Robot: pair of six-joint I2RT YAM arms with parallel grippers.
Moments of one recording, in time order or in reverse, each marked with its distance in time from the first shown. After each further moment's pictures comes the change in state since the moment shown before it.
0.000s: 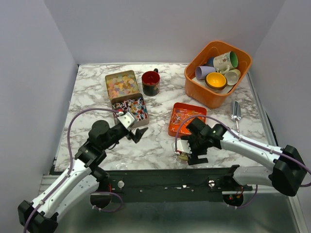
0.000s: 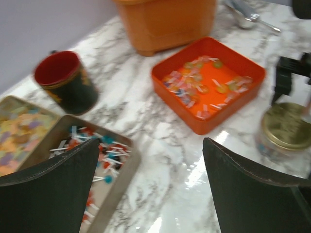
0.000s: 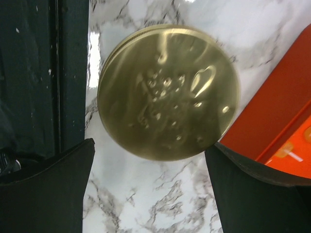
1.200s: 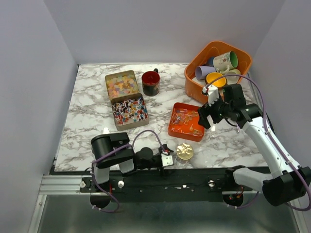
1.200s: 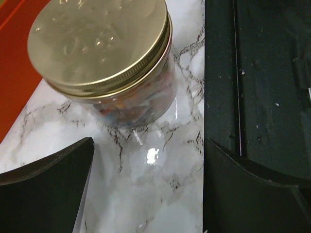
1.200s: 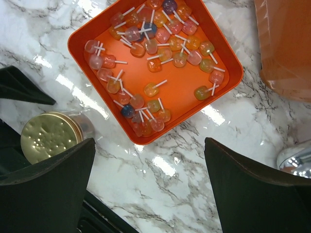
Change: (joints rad) left arm -0.615 1.228 -0.311 1.335 -0.010 0.049; right arm -0.537 -0.098 0.309 0.022 -0.044 0.621
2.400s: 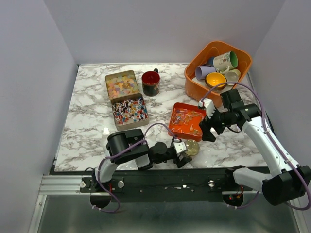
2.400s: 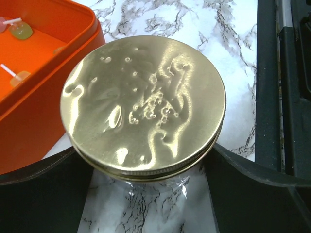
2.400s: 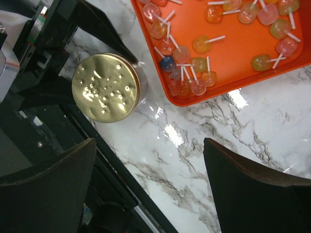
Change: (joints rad) left arm 0.000 0.225 0.299 0.054 -0.101 -0.229; right arm -0.017 0.017 -0.003 -0.256 -0.130 -0.216
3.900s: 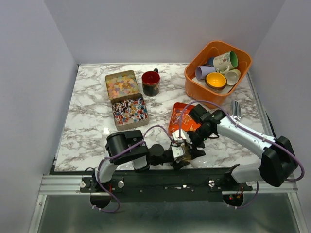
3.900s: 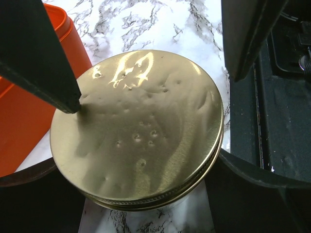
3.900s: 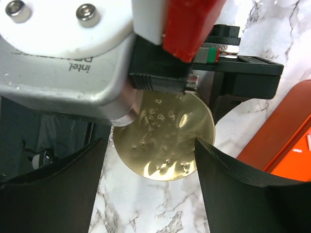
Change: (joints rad) left arm -0.014 -0.006 -0.061 0.058 0.066 0.080; right arm 0.377 0.221 -0.142 0.057 -0.202 -0.601
